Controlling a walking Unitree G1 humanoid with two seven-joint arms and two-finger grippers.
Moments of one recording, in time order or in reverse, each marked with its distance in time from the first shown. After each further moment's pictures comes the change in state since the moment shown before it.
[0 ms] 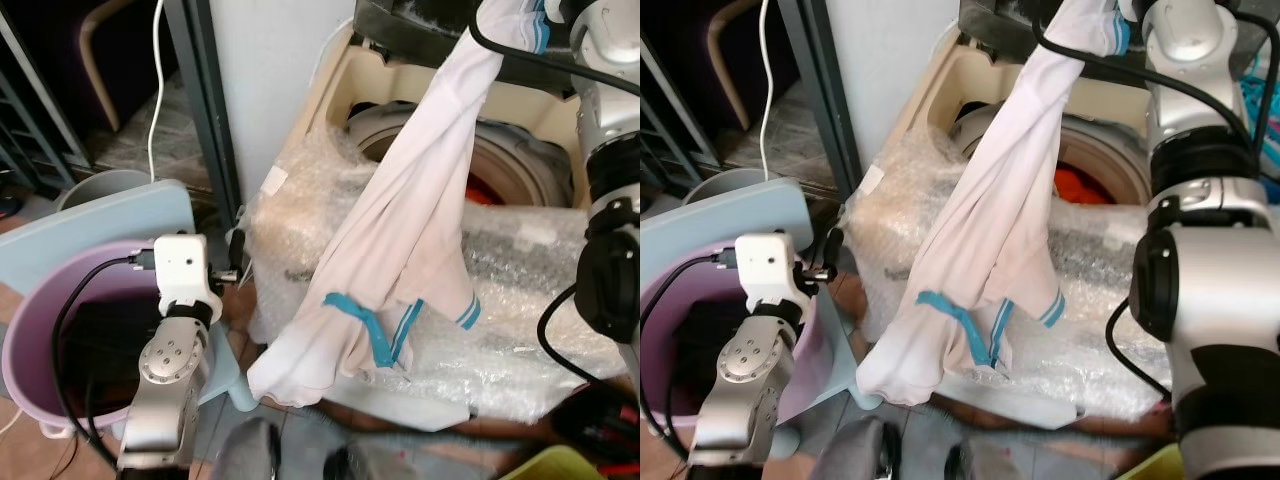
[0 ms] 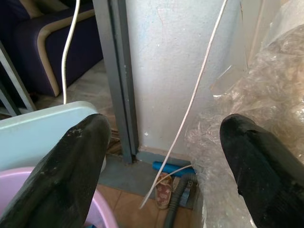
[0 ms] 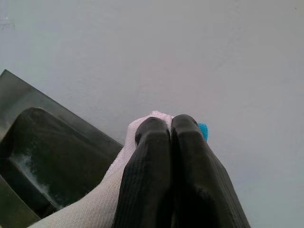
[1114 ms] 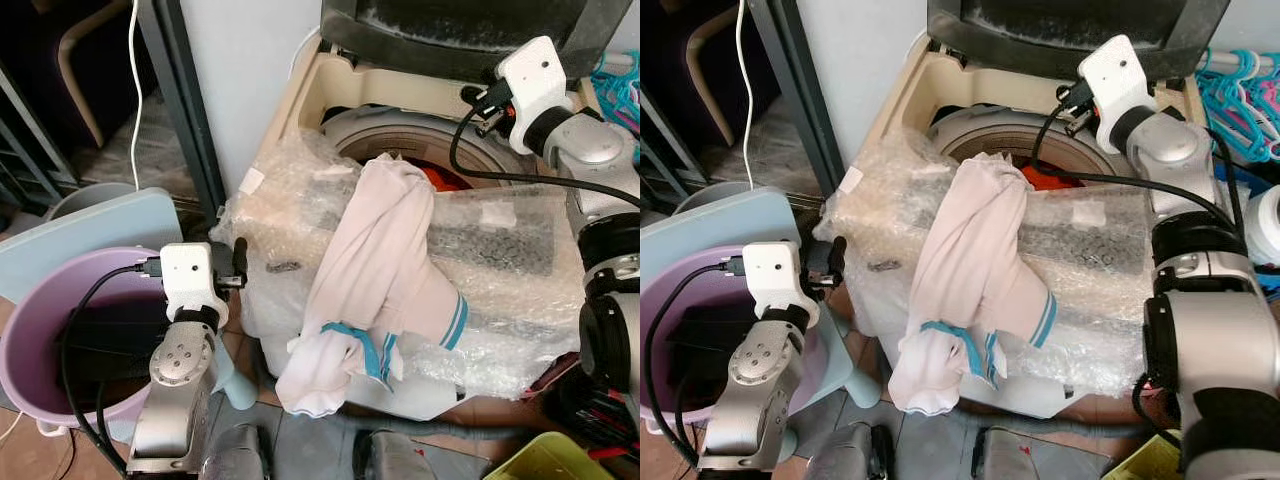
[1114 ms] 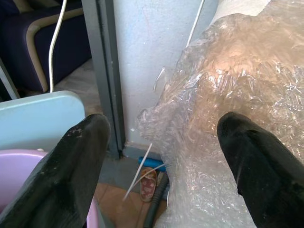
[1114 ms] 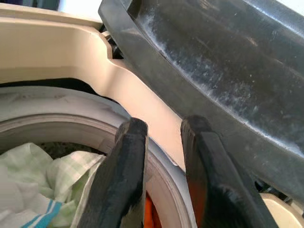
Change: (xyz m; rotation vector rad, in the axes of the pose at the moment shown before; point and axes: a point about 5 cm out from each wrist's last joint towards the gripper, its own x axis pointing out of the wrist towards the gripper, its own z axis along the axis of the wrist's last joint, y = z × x) left arm -0.005 -0.009 -0.006 -0.011 0.027 -0.015; right arm -0.074 0.038 -0.097 0.140 0.296 0.478
